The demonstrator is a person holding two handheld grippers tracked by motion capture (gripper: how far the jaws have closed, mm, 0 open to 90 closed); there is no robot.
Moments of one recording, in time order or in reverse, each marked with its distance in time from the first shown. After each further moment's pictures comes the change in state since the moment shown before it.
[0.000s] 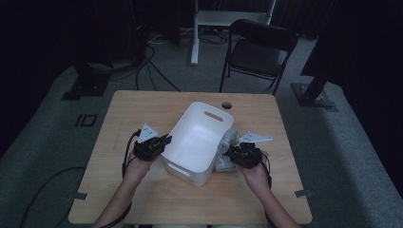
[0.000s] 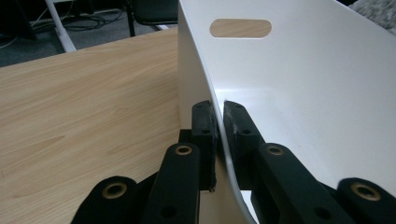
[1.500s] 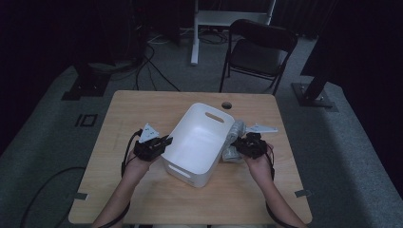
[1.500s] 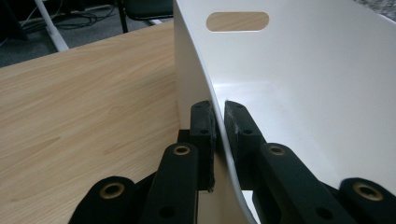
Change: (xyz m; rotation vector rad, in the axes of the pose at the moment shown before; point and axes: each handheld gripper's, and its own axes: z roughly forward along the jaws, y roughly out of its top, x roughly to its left) left arm -0.001 0.002 0.000 0.031 -0.018 0.045; right arm -0.037 0.009 0.007 -0.003 -0.094 0.075
